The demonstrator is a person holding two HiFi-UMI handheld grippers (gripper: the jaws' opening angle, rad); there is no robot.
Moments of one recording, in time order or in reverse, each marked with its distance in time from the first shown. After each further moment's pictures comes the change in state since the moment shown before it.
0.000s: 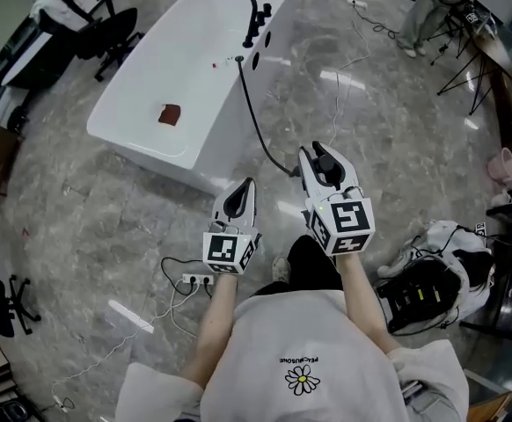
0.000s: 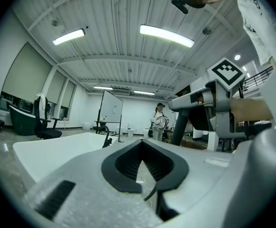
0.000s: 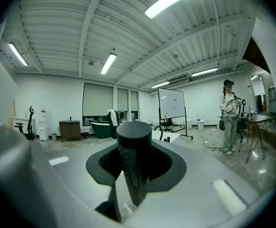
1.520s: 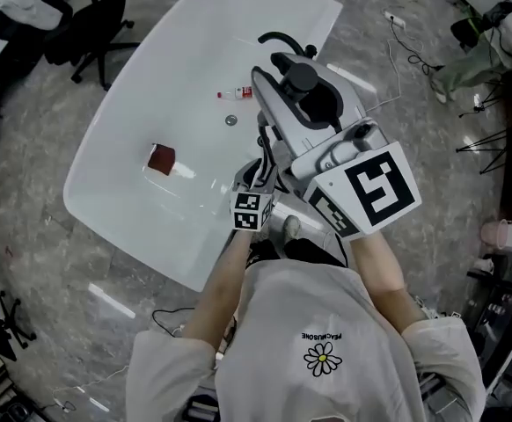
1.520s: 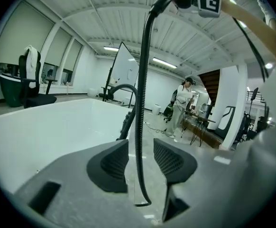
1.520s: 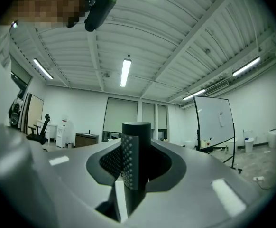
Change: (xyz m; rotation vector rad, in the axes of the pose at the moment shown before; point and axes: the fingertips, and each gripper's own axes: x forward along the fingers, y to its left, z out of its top) left arm 0.517 0.390 -0.126 -0.199 0.346 0.042; right arm 0.627 -0.041 0.250 -0.095 -0.213 0.427
